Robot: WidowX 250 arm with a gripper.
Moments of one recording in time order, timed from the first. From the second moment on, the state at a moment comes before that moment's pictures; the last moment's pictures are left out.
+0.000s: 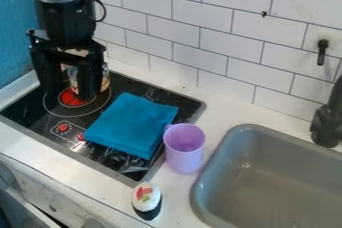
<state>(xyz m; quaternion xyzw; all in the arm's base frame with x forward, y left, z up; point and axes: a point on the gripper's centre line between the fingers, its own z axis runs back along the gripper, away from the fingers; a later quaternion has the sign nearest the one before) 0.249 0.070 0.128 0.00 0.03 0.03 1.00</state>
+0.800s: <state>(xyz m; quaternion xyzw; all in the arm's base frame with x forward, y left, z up) 0.327 -0.063 0.100 -0.01 0.00 -0.16 0.99</state>
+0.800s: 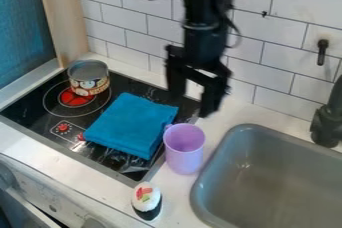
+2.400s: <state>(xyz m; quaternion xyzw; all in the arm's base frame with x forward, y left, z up) 0.286 -0.105 0.080 0.00 0.06 -0.17 0.98</state>
